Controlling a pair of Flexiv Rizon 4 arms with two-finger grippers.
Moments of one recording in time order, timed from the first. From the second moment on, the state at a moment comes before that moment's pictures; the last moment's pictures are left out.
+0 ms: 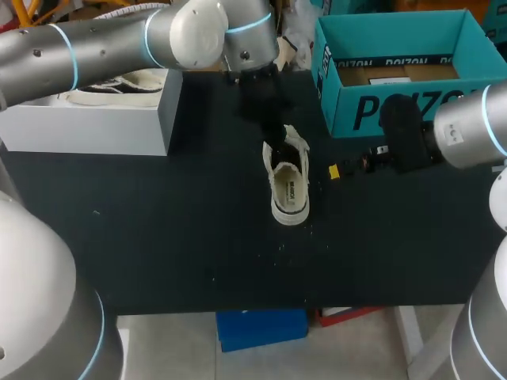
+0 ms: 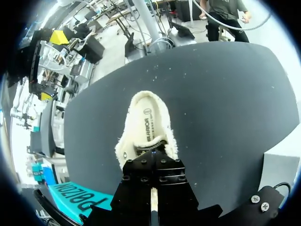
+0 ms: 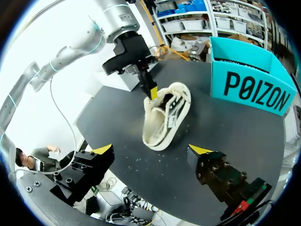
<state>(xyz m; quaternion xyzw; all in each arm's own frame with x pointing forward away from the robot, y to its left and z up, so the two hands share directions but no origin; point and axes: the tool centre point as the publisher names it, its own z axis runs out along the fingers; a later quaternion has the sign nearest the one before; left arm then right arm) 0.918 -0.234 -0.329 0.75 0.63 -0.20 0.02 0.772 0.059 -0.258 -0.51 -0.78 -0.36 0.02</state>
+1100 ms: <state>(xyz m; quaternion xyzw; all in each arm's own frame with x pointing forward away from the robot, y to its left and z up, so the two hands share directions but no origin) 0.887 -0.167 -0.265 0.63 0.73 -0.26 0.03 0.772 0.059 -0.258 -0.51 -0.78 -0.36 0.02</state>
